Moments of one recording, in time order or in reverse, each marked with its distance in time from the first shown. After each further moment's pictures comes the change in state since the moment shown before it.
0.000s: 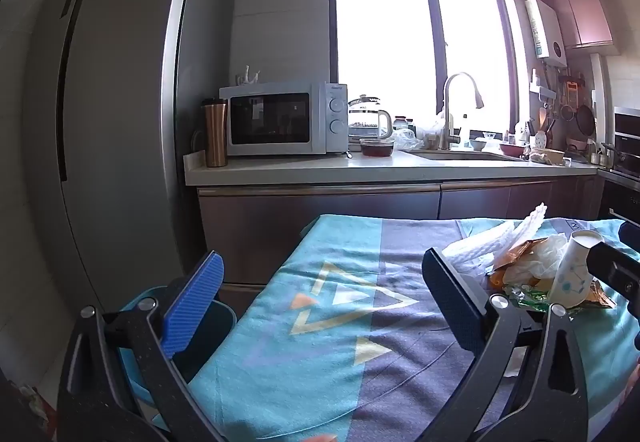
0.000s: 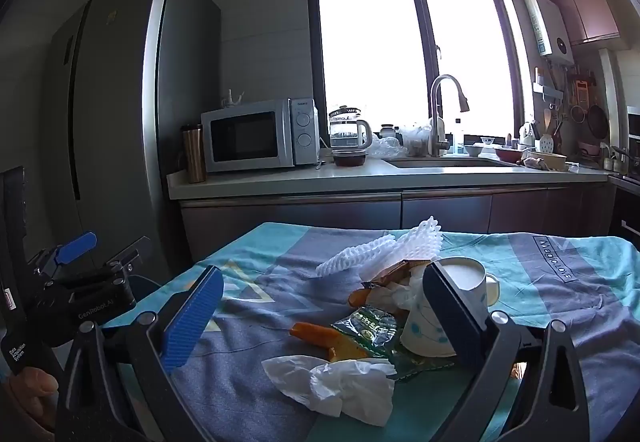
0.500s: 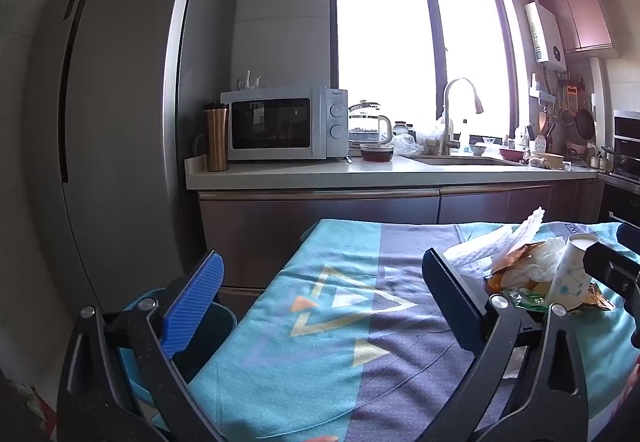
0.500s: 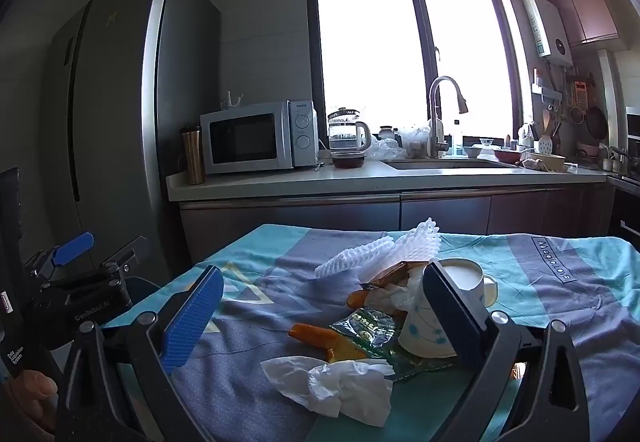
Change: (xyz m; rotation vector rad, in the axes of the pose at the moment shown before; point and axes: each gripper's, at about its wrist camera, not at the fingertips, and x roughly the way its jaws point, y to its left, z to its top) left arm -0.005 0.003 0.001 -0.018 -0.016 -0.010; right arm -0.001 -0.001 0.001 0.006 -0.005 -0.001
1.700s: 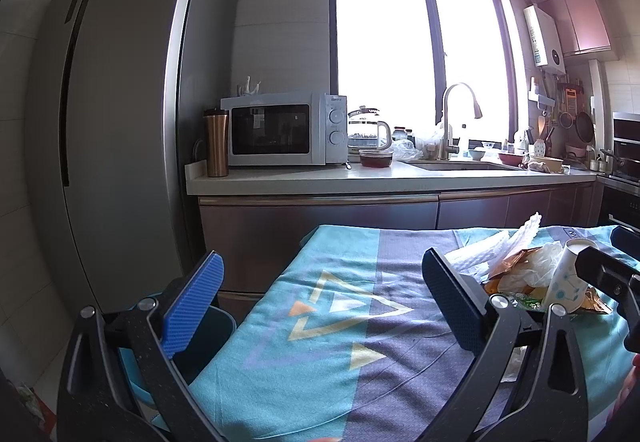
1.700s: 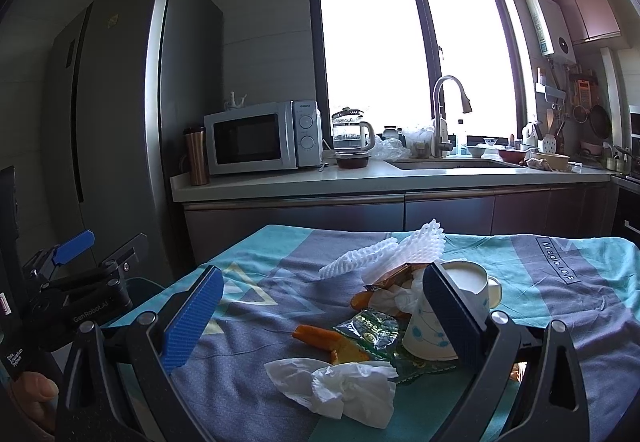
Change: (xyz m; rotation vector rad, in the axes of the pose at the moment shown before) left arm -0.003 -0.001 0.003 0.005 -0.016 0.003; right arm 0.001 -0.002 0.002 0.004 0.001 0.017
